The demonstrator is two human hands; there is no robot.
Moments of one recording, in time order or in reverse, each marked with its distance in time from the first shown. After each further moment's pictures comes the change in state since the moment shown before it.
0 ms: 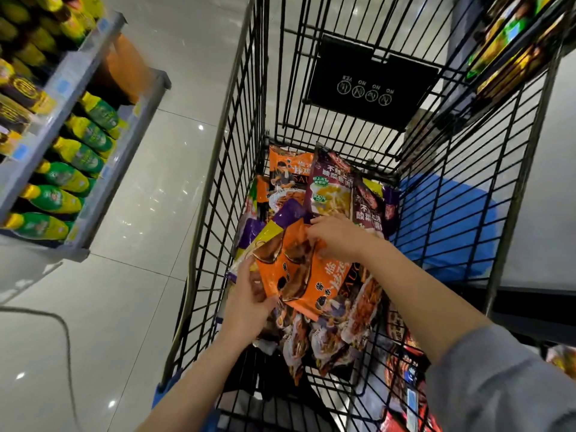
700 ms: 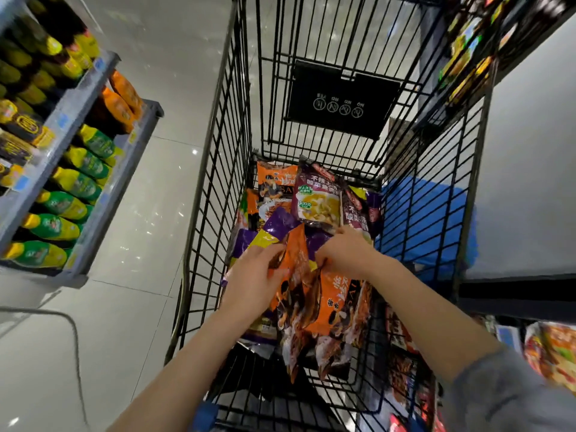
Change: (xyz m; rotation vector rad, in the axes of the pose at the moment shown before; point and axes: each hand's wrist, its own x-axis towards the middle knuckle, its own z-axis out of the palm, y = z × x) left_hand 0.004 0.061 0.007 0.667 0.022 0.310; right_hand -0.067 -0.013 0.001 -0.137 0.135 0.038
